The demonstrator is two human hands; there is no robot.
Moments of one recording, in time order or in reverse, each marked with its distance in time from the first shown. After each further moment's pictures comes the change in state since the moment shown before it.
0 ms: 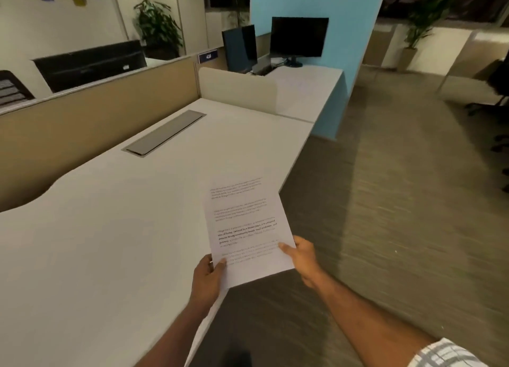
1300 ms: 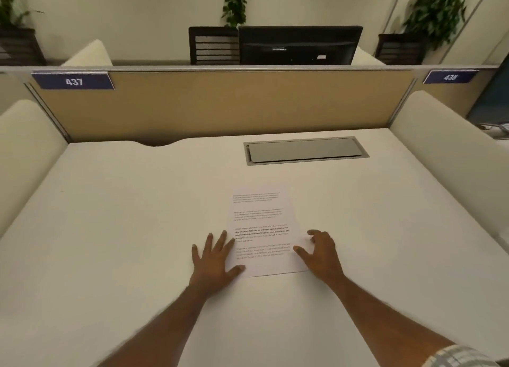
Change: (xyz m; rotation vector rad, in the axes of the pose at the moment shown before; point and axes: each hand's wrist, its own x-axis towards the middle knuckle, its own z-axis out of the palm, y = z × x) left_hand 0.317 0.034 -0.005 0.958 0.498 -0.354; right_hand 0.493 -0.105 0.202 -0.975 -0.736 -0.585
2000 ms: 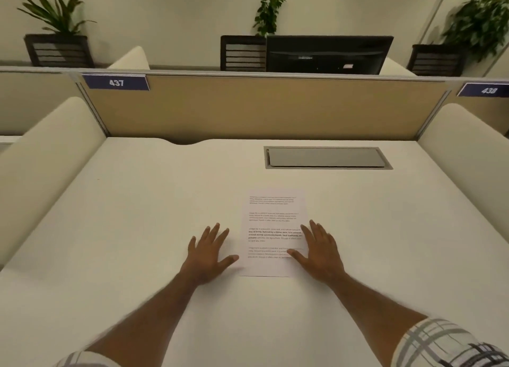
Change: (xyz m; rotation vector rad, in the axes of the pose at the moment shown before) left_hand -0.016 -0.021 -0.032 -0.039 0.053 -0.076; right_hand 0.014 -0.018 -0.001 -0.451 -0.167 -0.314
